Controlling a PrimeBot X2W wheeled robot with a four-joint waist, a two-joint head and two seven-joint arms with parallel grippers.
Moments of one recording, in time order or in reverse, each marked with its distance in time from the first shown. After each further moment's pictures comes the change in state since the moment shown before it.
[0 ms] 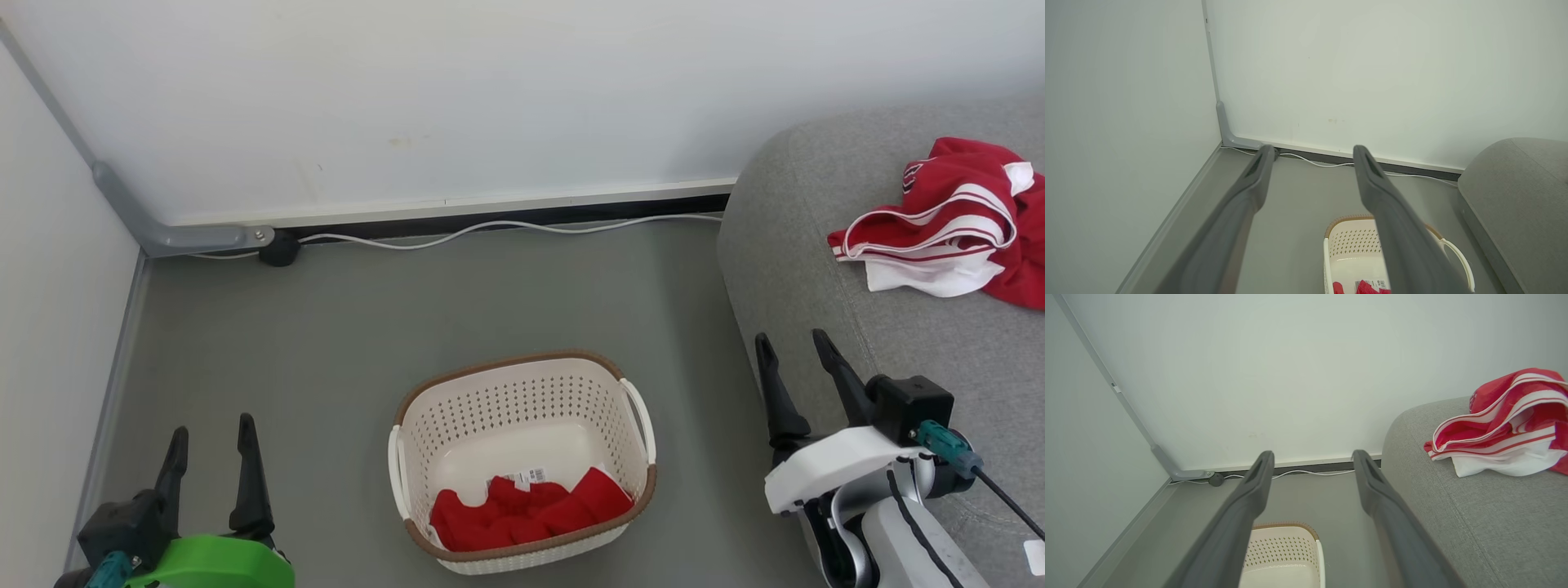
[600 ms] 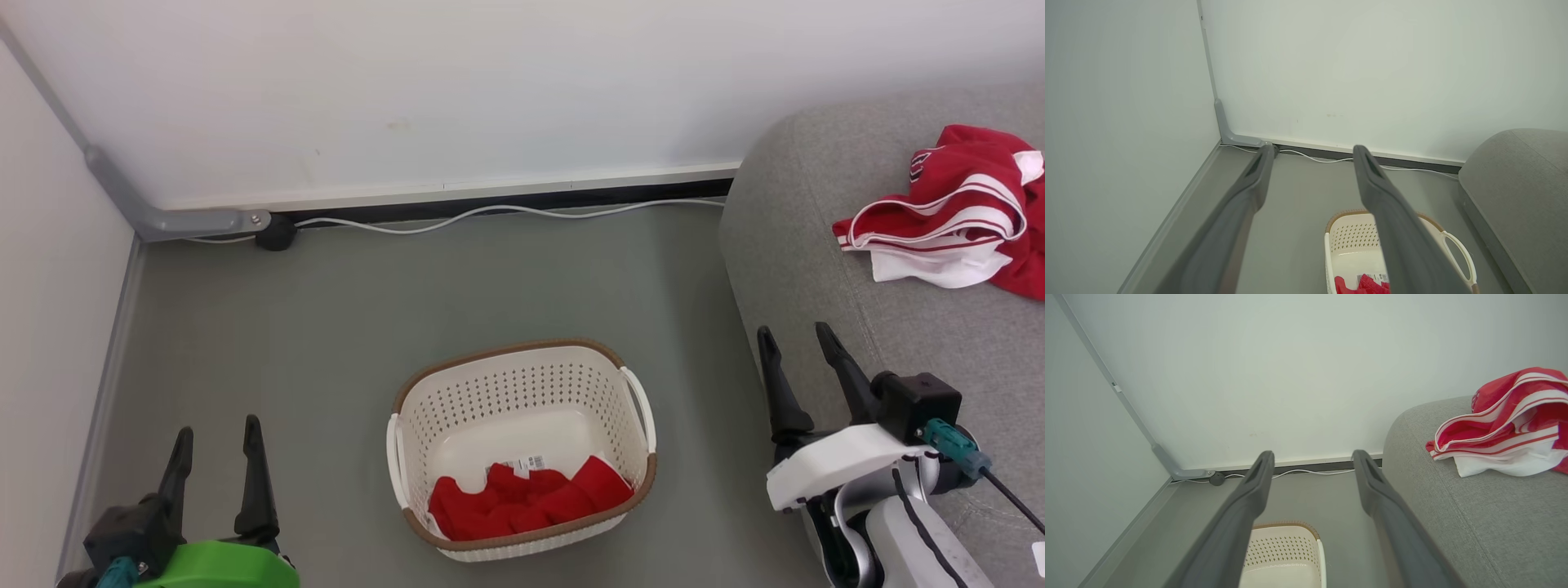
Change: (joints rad) left arm 0.019 -0.012 0.008 -0.026 0.038 -0.007 0.000; right arm 0.019 -0.004 -0.002 -0.061 0.000 -0.009 0.015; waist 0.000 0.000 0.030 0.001
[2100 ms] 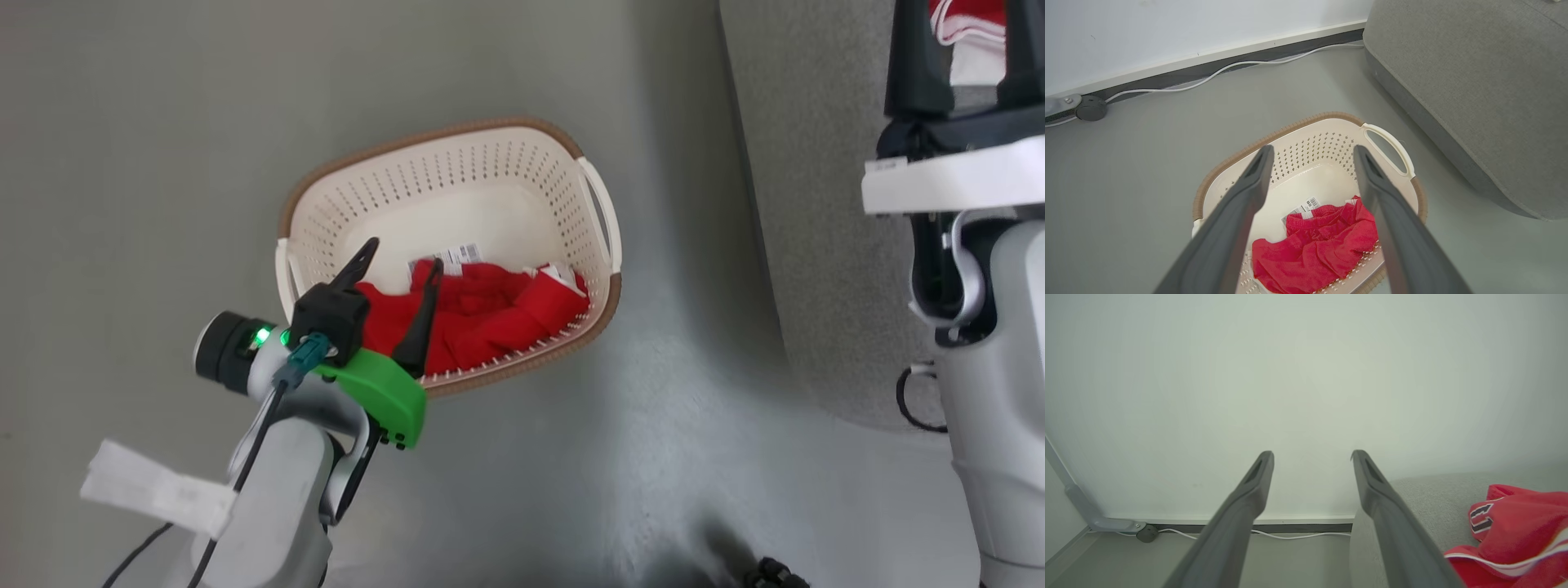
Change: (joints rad) left arm -0.487 -0.049 -0.299 0.199 0.178 -0.143 0.159; right arm -0.453 -0.075 -0.095 -0.253 -0.034 -0.025 0.059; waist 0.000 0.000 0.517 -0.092
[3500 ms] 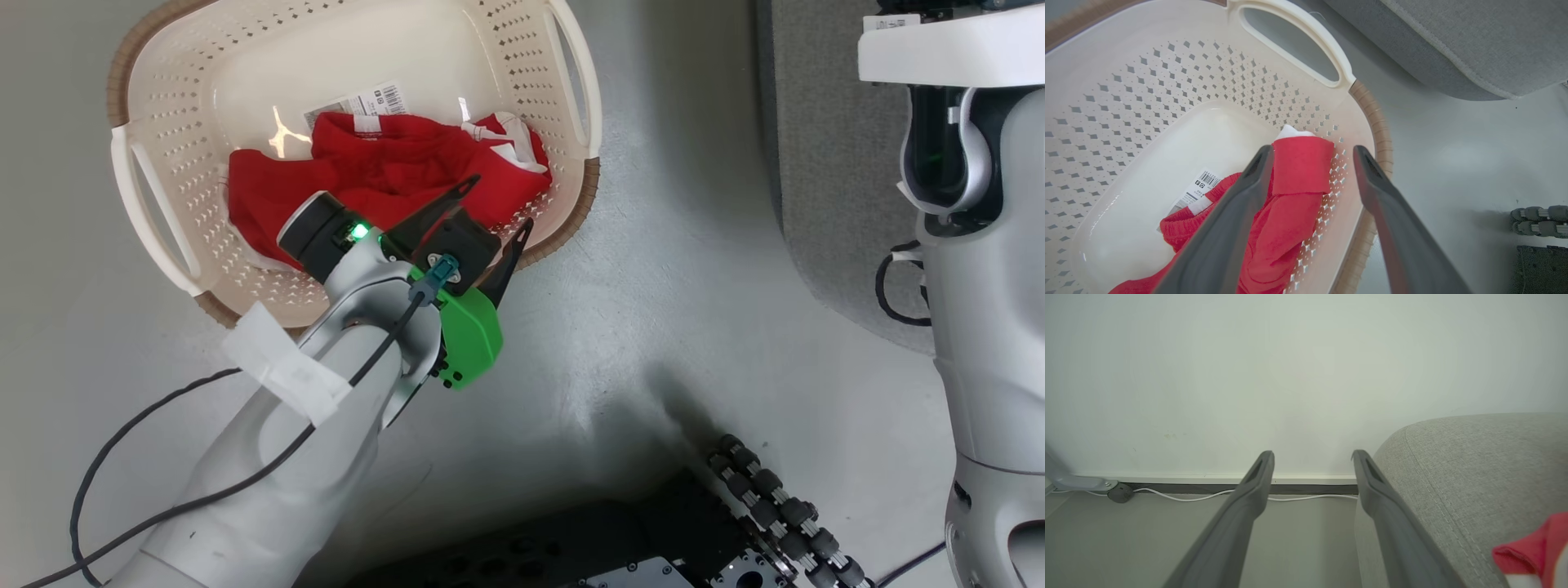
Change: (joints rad) left arm -0.328 -0.017 -0.289 0.197 0.082 -0.089 0.067; right arm -0.266 0.049 0.034 0.042 -0.001 0.009 -0.043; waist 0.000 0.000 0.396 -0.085
